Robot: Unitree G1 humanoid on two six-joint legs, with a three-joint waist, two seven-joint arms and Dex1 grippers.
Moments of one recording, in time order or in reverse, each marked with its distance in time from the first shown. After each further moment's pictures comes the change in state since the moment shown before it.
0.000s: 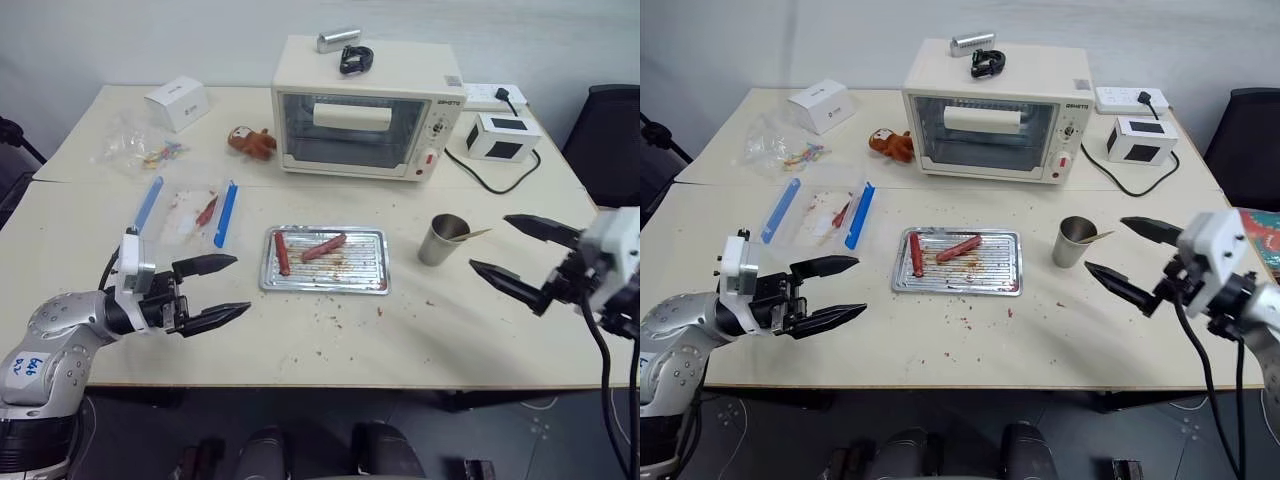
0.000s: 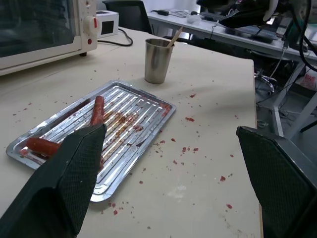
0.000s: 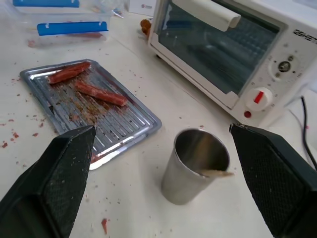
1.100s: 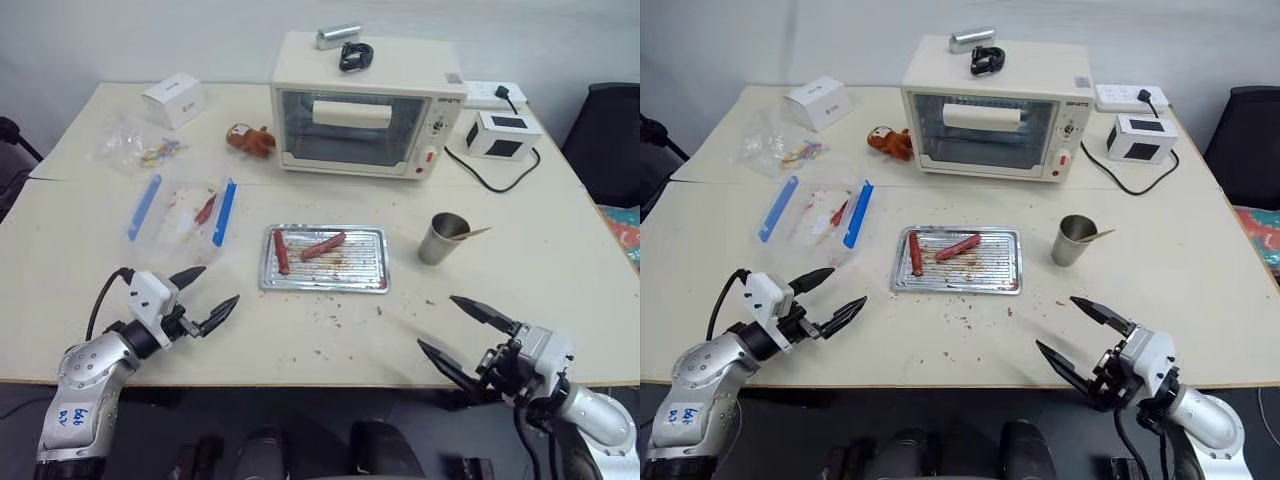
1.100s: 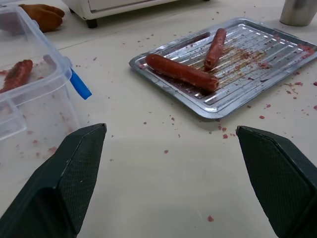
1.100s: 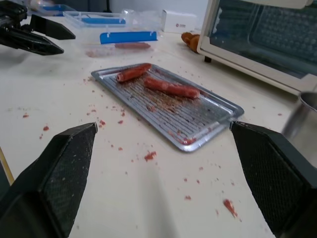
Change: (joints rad) left arm 0.174 -0.202 -0.007 0.036 0.348 -0.265 0.397; right arm 0.377 0.411 0.185 -0.038 -0.183 -0.537 0.022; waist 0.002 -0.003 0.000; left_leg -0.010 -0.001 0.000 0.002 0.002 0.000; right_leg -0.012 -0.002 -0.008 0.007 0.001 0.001
